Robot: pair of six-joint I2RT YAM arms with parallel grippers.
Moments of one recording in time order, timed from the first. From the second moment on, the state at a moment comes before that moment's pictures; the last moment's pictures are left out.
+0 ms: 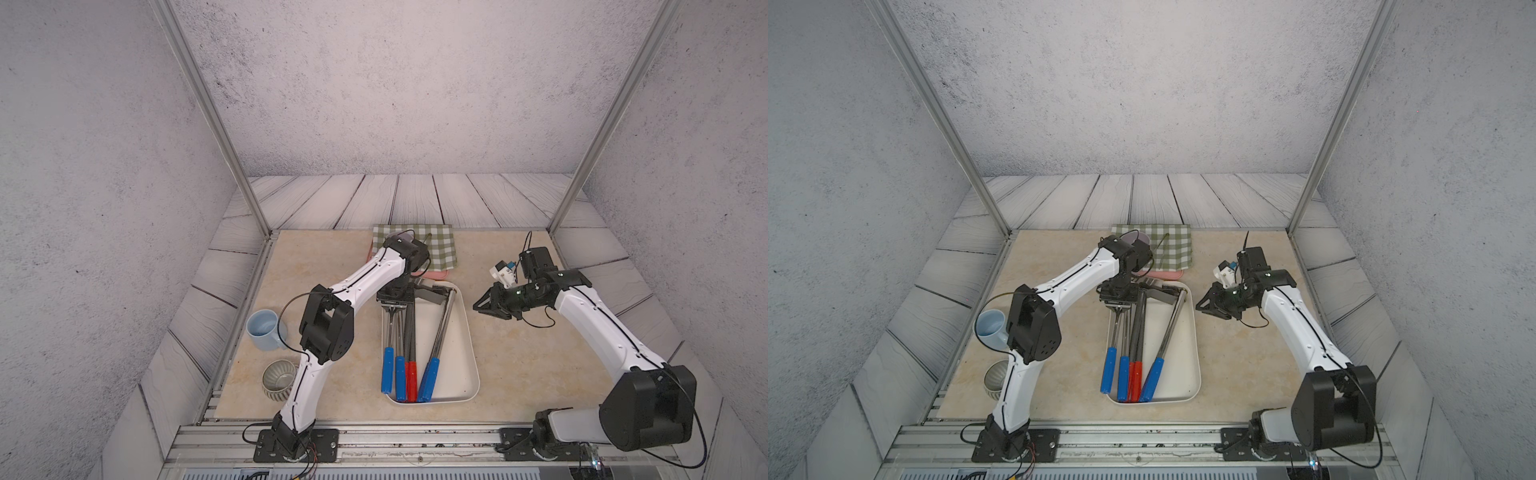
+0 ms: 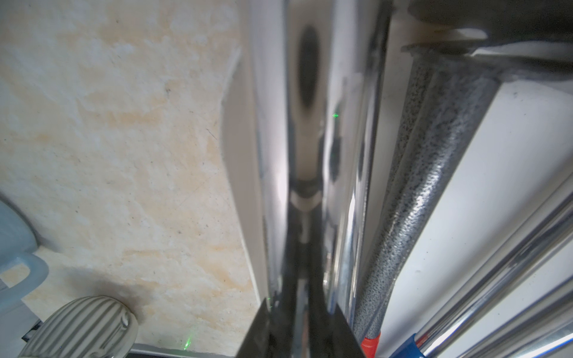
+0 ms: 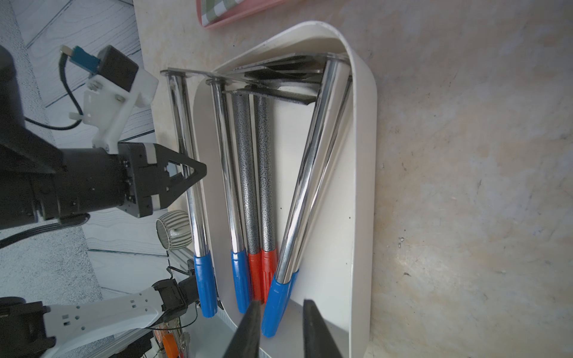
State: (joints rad) left arm -0.70 2.20 2.06 -1.49 -0.07 -0.62; right arm 0.14 1.37 1.15 -0.97 -0.68 0.36
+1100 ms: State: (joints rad) left arm -0.72 2.20 1.95 -1.35 0.04 -0.67; right arm 0.13 1.36 1.14 -0.96 -0.70 0.36
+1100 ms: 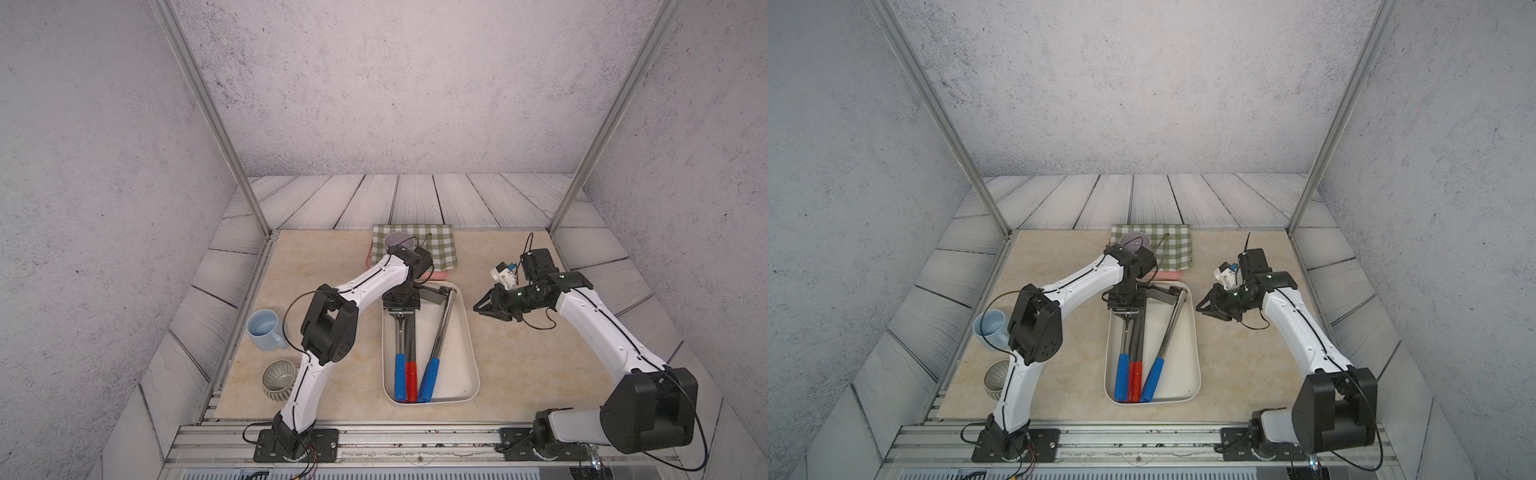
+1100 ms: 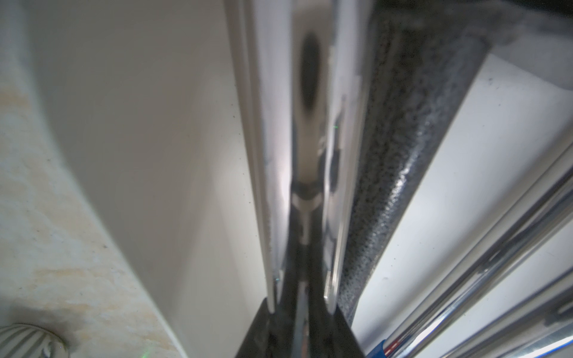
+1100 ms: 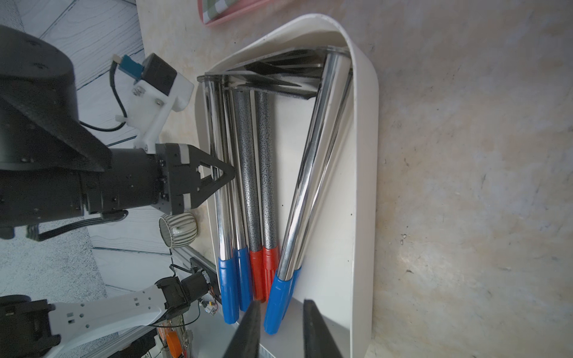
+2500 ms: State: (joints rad) left arm -0.70 2.13 1.85 -1.21 0.10 -0.74; right arm 0.13 1.36 1.12 -0.96 -0.70 0.36
